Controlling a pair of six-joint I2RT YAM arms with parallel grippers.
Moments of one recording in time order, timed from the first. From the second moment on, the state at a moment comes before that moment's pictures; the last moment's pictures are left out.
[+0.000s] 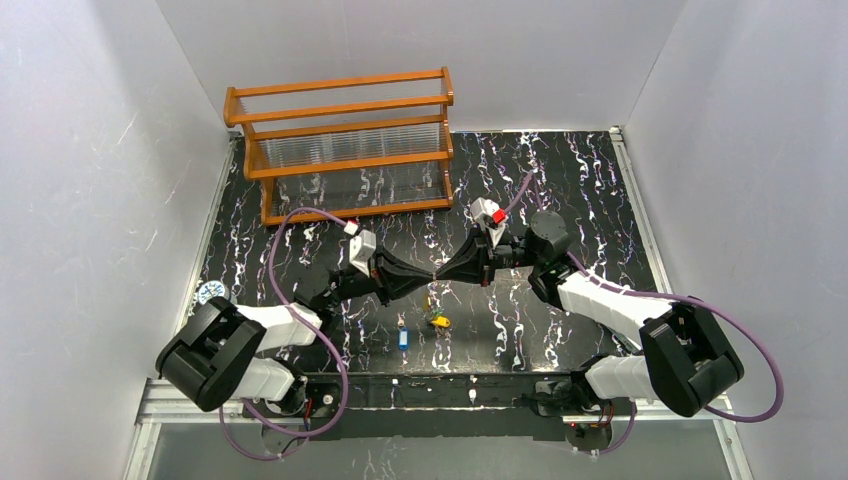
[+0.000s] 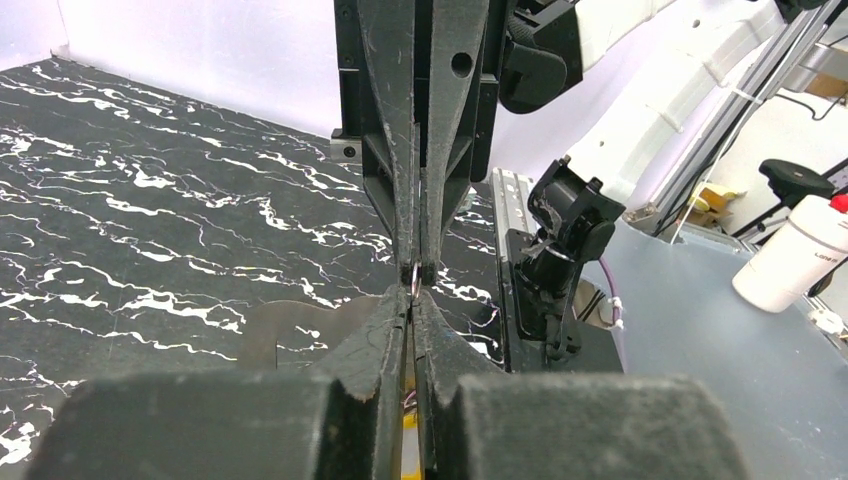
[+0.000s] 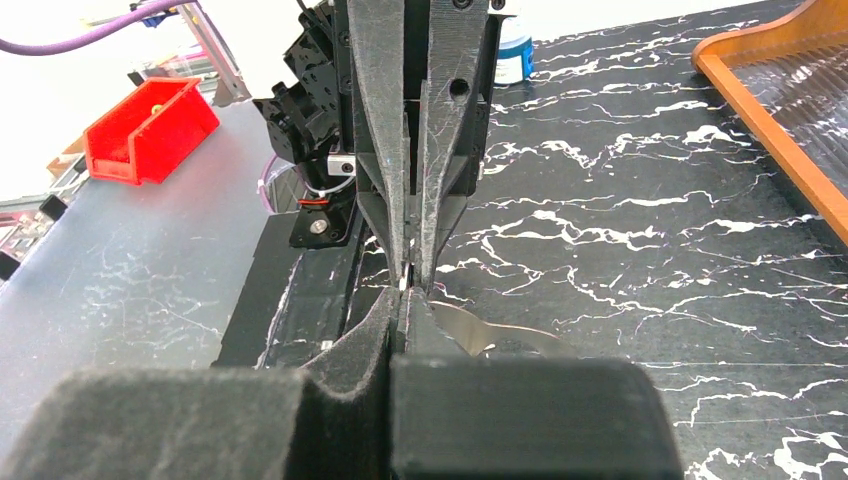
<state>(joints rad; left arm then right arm) -0.60 1.33 0.27 1.40 0.77 -0.51 0.59 1.29 0.59 0.78 -1.12 0.29</state>
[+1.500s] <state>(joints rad) -0.61 0.62 0.31 0.35 0.65 0.68 0.59 1.04 0.50 0.64 -0.71 0.19</state>
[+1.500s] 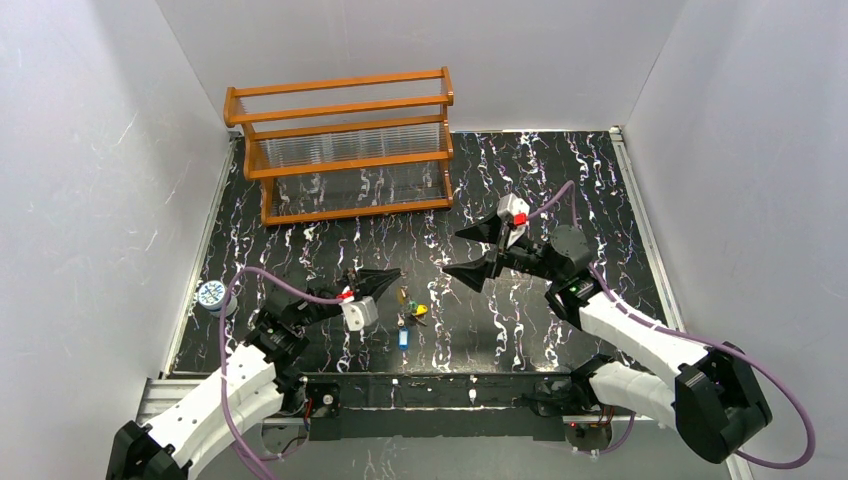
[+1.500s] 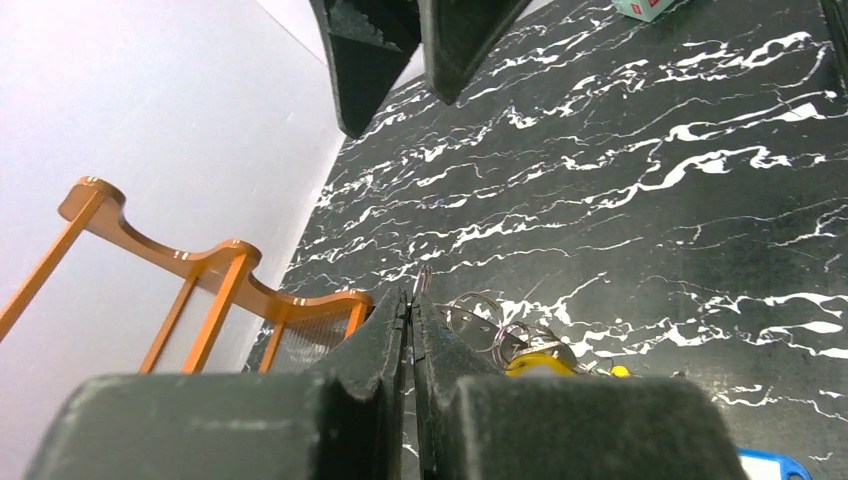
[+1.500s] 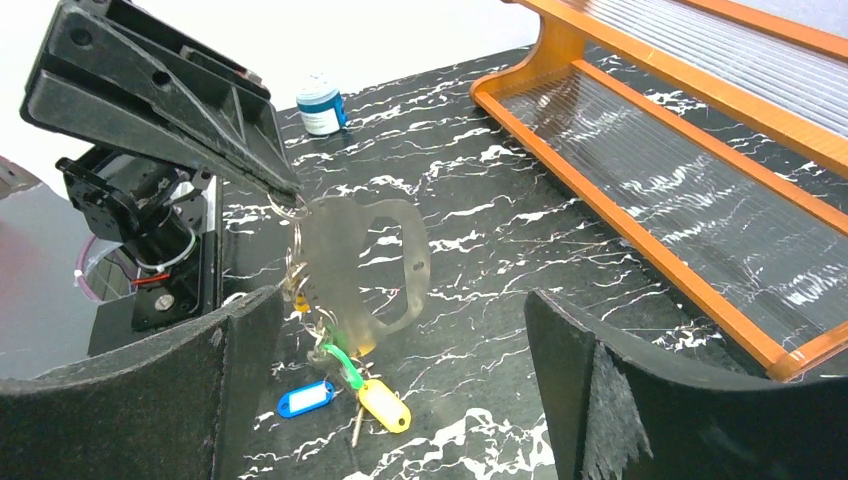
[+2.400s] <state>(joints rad) -0.51 0.69 0.45 0.00 0.00 0.45 0.78 1.49 0.74 0.09 -0.51 0.31</state>
